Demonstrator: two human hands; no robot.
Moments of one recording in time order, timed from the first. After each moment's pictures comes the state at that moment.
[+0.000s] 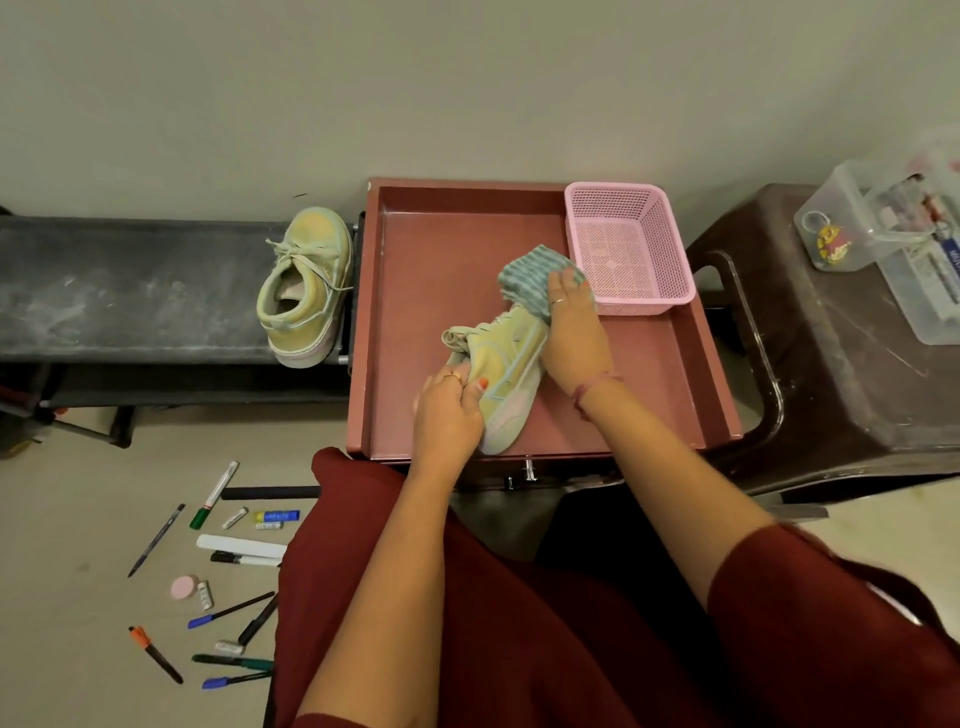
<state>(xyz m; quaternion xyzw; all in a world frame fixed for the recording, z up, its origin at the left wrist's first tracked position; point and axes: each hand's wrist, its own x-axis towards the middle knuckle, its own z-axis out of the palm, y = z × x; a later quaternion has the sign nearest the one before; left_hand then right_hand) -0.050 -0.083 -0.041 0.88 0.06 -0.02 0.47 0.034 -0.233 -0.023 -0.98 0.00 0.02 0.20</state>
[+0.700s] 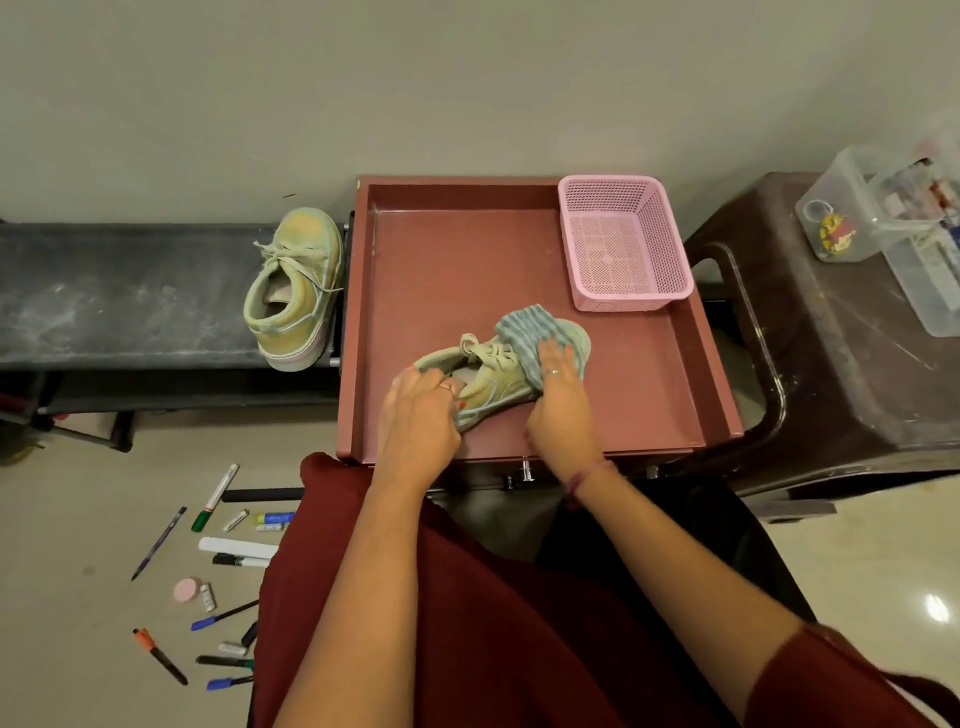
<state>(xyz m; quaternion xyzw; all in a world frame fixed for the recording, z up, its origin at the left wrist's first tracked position) -0.052 -0.061 -0.044 0.98 -0.07 0.04 0.17 -0.037 -0.229 -0.061 -0.96 0.01 0.02 0.27</state>
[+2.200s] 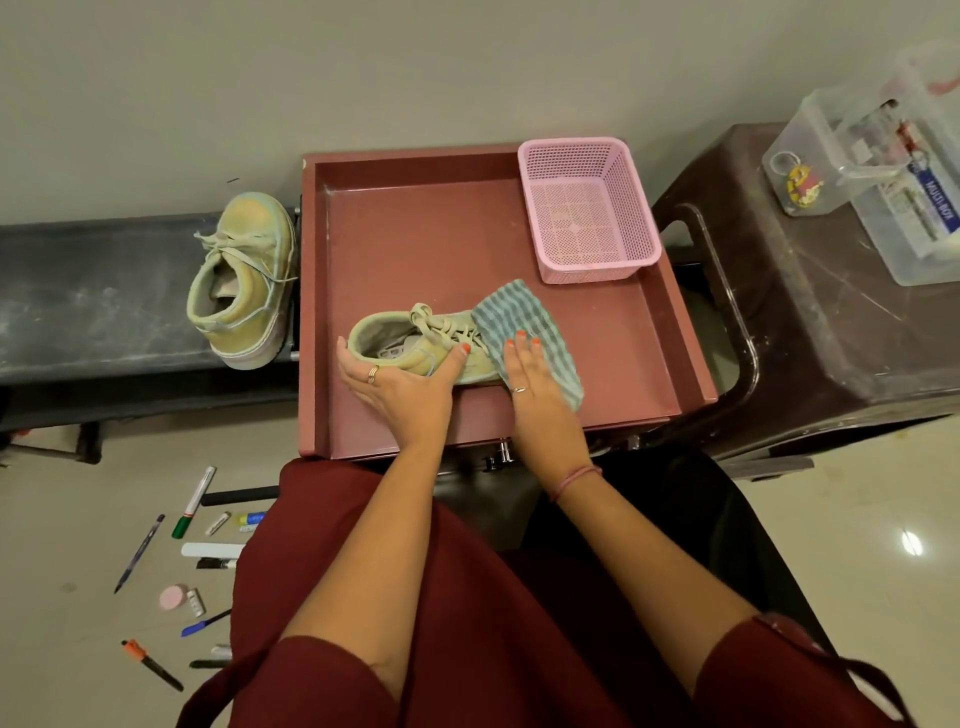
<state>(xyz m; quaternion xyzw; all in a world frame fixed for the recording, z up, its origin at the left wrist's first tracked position) -0.027 -0.110 -0.083 0.78 0.28 0.16 0.53 -0.063 -0.246 -0.080 -0.98 -0.08 -0.05 0.19</state>
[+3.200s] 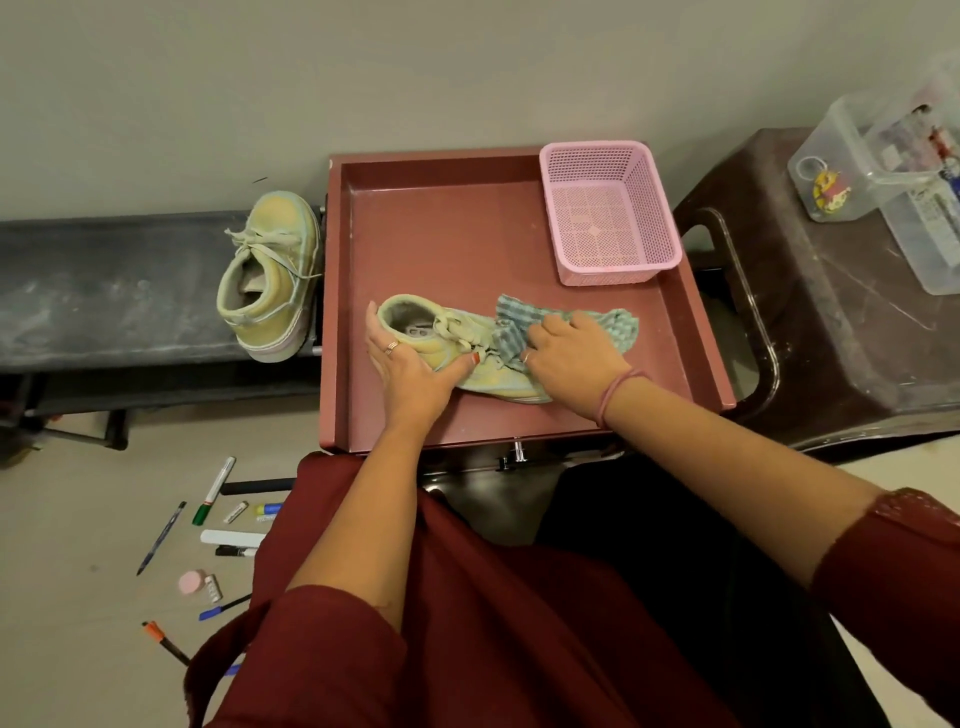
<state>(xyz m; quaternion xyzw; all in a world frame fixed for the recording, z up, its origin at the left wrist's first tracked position) -0.016 -0.080 -0.081 0.84 0.15 0.08 0.52 -0.006 -0.265 -0.013 -0.94 -0.30 0.04 -0.17</state>
